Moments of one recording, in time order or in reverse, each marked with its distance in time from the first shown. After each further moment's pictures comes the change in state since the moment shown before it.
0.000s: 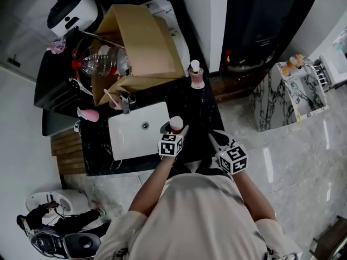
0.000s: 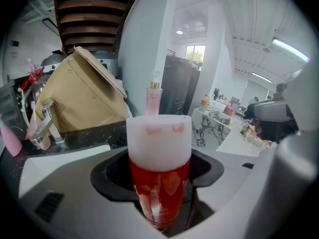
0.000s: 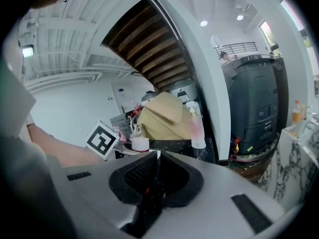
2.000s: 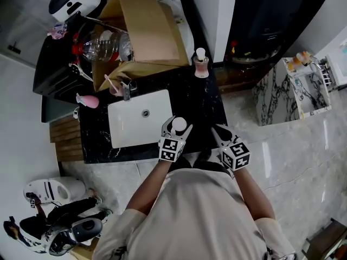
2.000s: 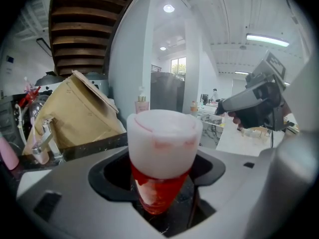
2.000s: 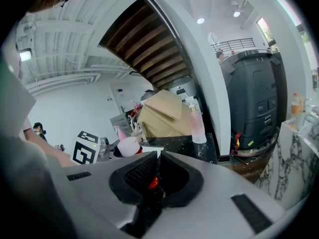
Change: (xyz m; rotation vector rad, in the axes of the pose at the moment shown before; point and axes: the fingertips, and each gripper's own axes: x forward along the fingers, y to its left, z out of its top) left arm -0.030 -0.026 -0.013 0.170 -0.205 -0.043; right arm 0.000 0.003 -0.017 0.032 0.008 0.007
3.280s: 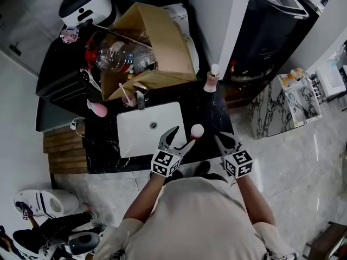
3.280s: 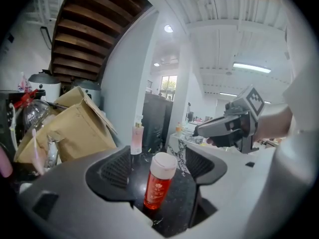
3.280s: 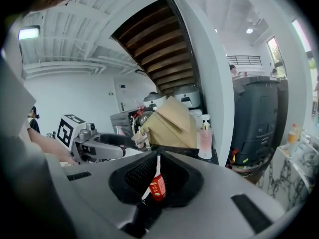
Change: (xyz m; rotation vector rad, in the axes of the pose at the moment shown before) left arm -0.119 0.027 0.071 -0.046 -0.171 -0.195; right arm 0.006 0.085 0.051 -0.145 -0.019 -0.078
